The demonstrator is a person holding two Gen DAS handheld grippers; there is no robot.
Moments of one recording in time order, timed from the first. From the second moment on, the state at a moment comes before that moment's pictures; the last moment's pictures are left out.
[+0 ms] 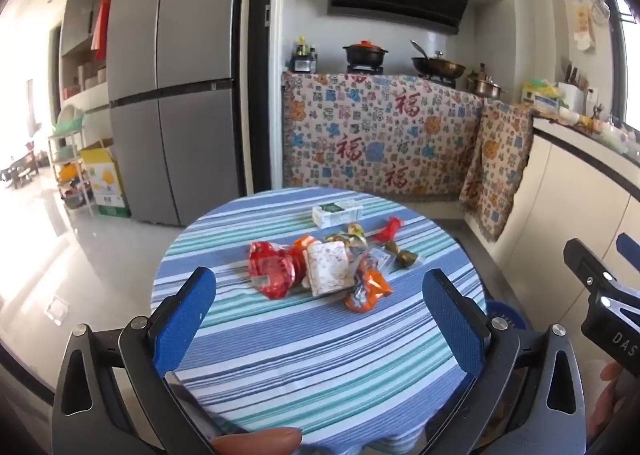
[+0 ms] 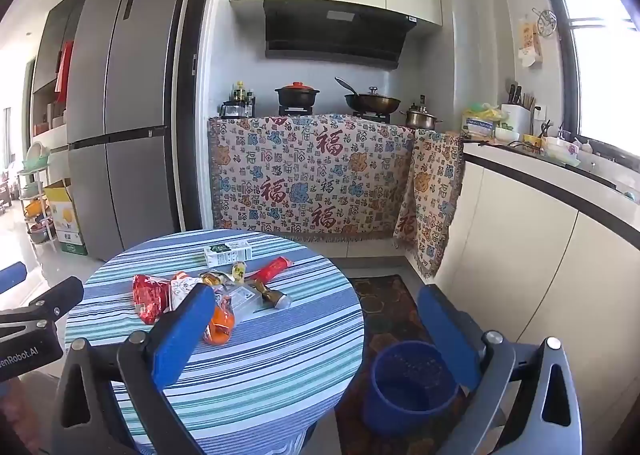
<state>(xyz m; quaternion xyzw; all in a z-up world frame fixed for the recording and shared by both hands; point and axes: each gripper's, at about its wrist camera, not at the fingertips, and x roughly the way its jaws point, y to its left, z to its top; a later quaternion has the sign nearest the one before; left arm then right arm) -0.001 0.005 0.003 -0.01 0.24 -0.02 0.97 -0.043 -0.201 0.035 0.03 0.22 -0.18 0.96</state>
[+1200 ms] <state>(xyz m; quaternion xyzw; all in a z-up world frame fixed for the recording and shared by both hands) 0.002 0.005 0.000 -0.02 0.24 -0.02 0.97 -0.041 -0.194 0.028 0.03 0.22 -0.19 0.96</state>
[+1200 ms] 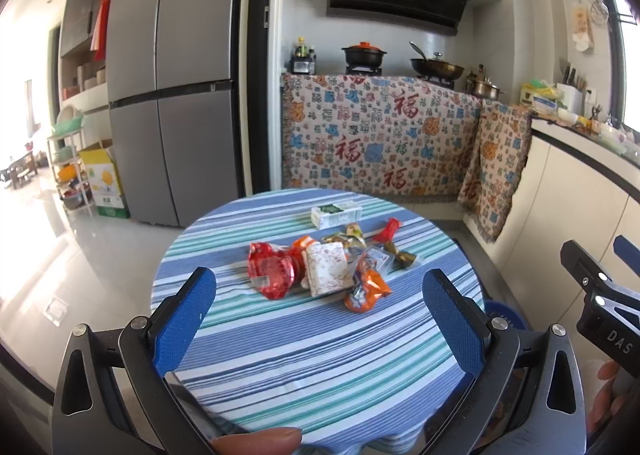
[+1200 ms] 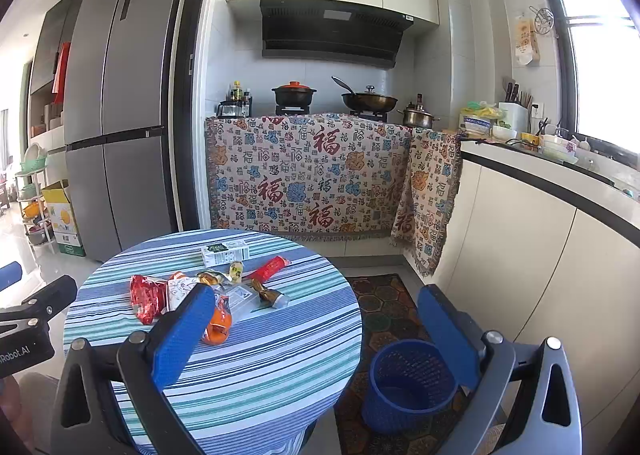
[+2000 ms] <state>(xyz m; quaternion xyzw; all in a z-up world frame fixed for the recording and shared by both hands) -0.001 0.002 -0.001 -0.02 0.24 -0.02 0.97 -0.040 -0.191 0.028 0.03 0.22 -0.19 0.96</state>
